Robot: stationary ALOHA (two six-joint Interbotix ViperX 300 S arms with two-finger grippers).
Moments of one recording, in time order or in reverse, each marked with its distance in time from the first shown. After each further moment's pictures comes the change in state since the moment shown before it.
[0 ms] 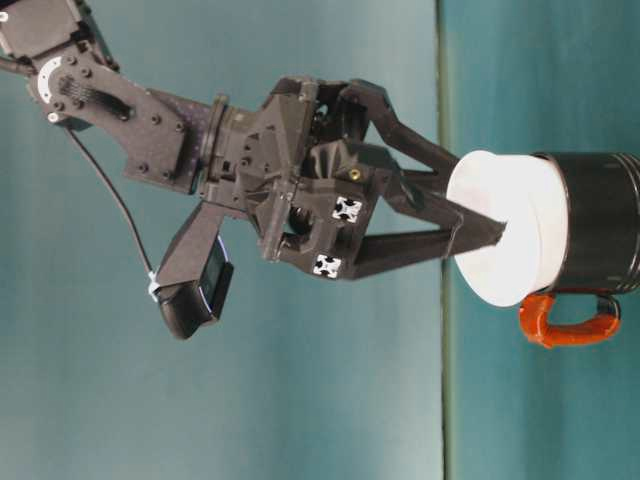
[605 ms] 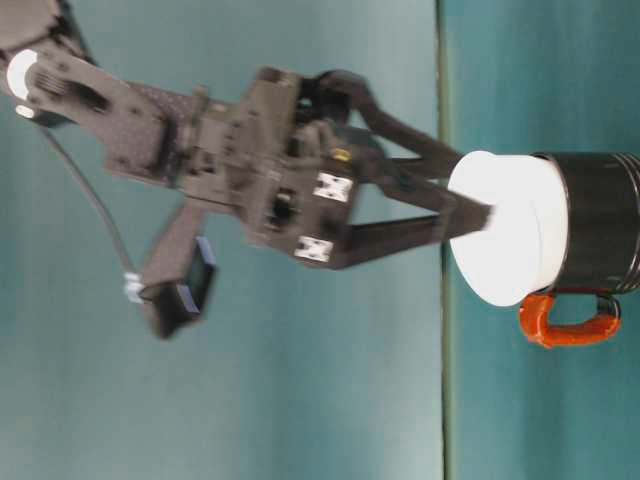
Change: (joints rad) left arm -0.002 -0.002 0.000 0.000 0.000 -0.015; right arm 0.014 -0.040 -0.009 -0.031 0.048 -0.028
